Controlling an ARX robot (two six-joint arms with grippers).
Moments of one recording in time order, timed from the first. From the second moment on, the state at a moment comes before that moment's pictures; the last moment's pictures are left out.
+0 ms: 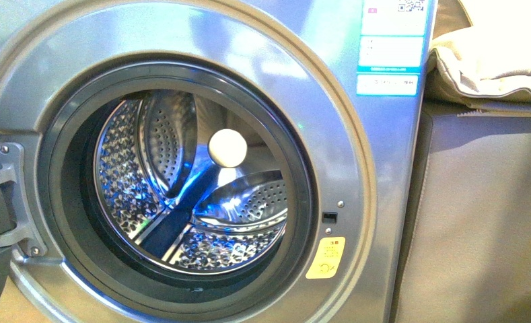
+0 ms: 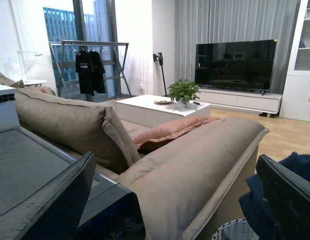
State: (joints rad) left arm -0.58 1.72 2.43 -0.35 0.34 0.01; right arm -0.95 1.12 1.25 0.08 -0.95 0.34
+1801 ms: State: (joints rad) left arm -0.58 1.72 2.43 -0.35 0.34 0.01; right arm -0.76 1.18 0.69 0.23 -0.59 0.09
